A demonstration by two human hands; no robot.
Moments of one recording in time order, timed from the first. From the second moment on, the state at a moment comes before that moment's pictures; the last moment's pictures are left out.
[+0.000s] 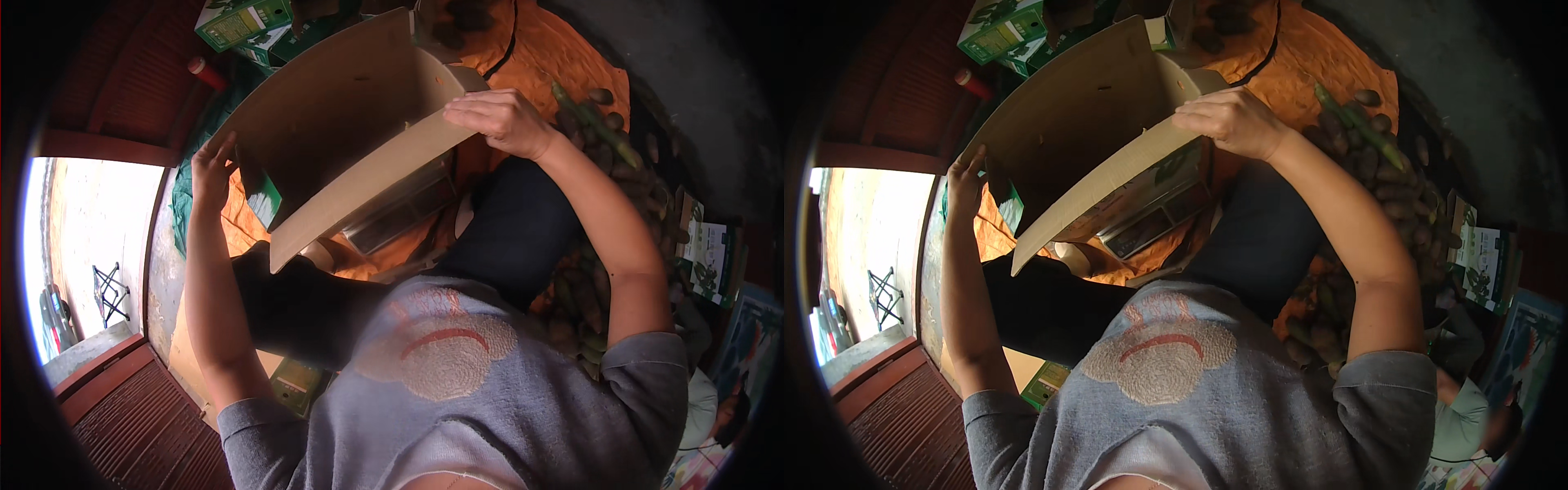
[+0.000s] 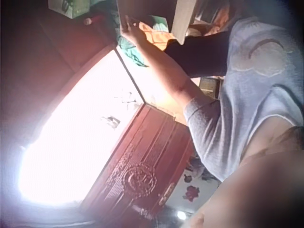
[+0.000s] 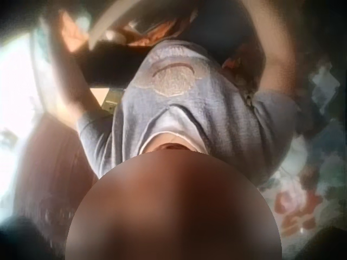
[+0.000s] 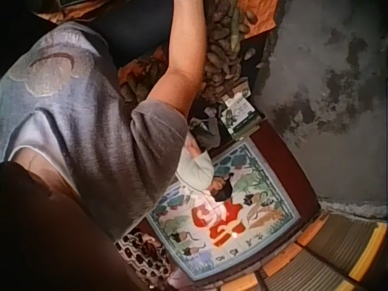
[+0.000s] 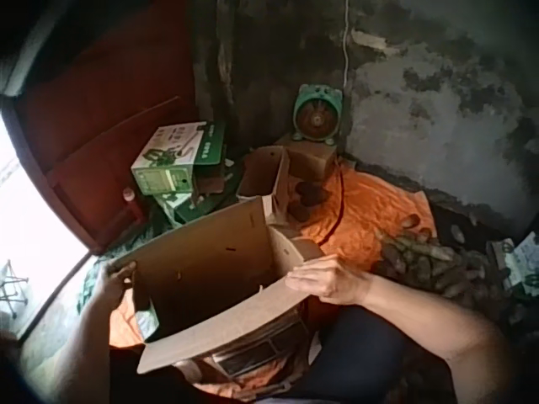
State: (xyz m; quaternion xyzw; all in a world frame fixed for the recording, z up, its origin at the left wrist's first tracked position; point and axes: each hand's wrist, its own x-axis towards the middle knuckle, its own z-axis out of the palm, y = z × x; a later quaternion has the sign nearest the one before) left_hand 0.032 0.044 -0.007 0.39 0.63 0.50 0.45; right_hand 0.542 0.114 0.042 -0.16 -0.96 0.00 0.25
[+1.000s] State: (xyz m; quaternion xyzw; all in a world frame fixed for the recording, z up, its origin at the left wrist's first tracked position) left_hand 0.044 0.022 -0.045 0.44 0.65 0.43 0.45; right_hand 0.790 0.043 0.032 -0.62 -0.60 0.18 0.47
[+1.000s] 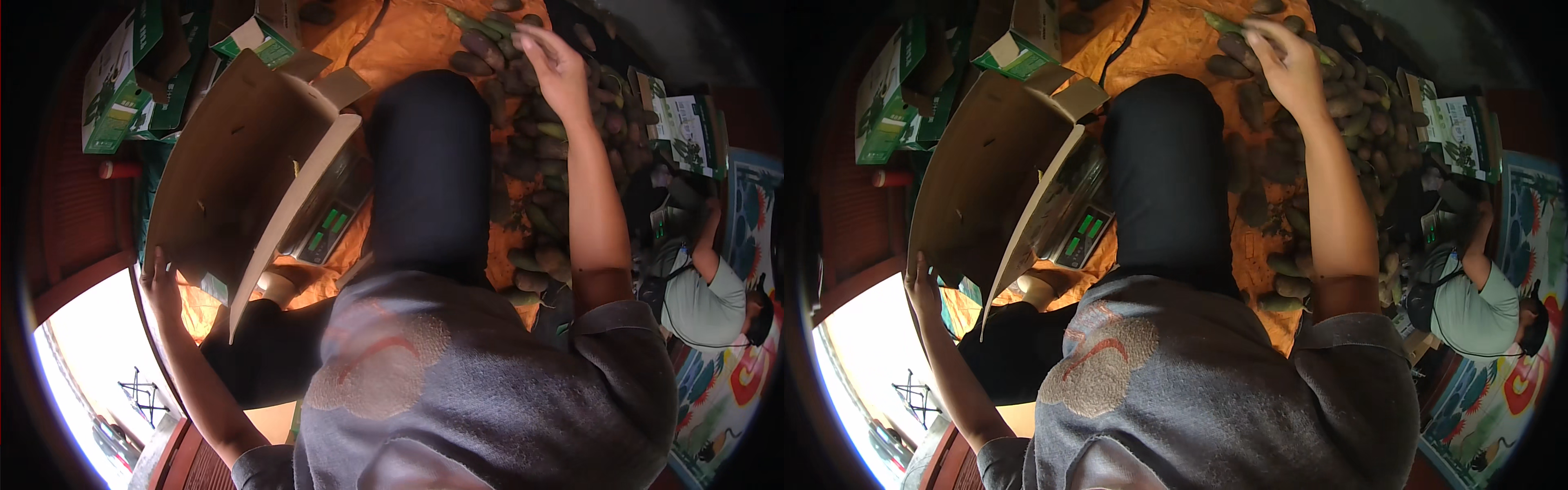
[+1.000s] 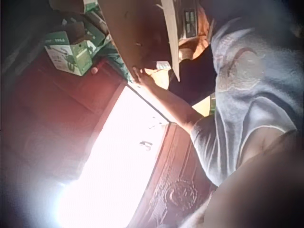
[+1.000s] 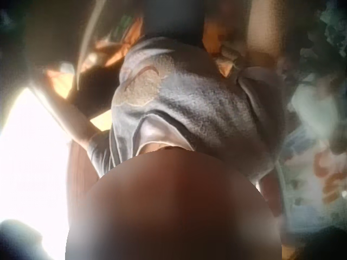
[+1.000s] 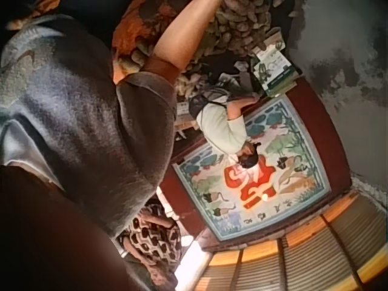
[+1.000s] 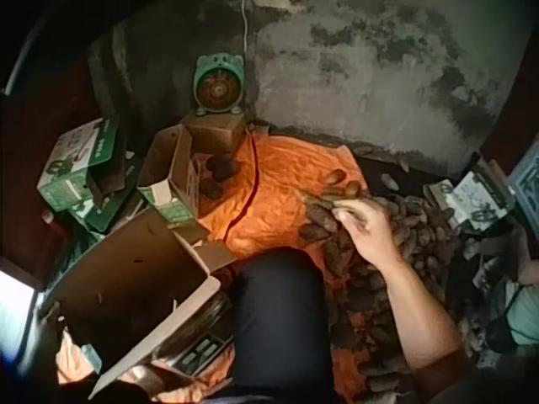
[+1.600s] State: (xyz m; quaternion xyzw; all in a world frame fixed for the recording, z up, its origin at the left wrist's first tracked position) left_hand 0.029 -0.037 0.045 0.44 0.79 0.29 0.32; right_hand 0.909 -0.217 -0.399 -0.90 -0.20 0.39 -0.02
